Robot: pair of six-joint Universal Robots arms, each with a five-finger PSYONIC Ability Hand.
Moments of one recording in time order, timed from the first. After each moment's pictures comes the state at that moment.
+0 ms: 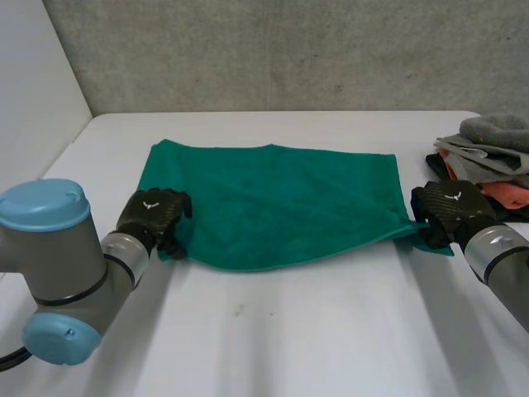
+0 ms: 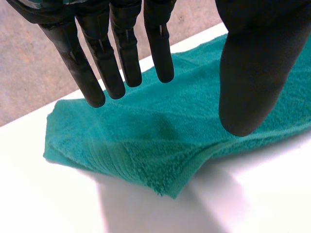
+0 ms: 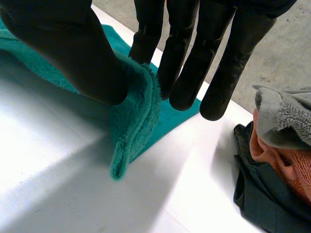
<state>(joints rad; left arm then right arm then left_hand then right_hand) 4.32 -1.99 -1.70 3.39 -1.56 3.31 1.69 -1.26 1.80 -0.25 1.31 2.76 0.58 0.57 0.58 0.57 0.39 0.99 1.18 1.18 1.19 1.00</state>
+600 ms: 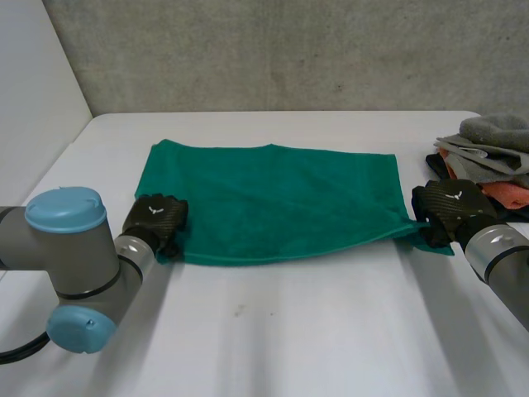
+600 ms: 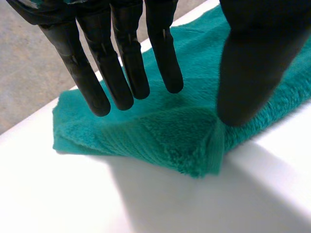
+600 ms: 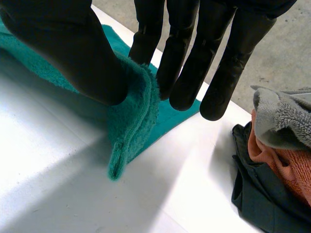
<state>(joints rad) 4.33 -2.11 -1.65 3.44 -1.57 3.45 1.69 -1.26 1.79 -0.24 1.31 2.76 0.58 0.57 0.58 0.57 0.39 0.99 1.18 1.18 1.19 1.00</state>
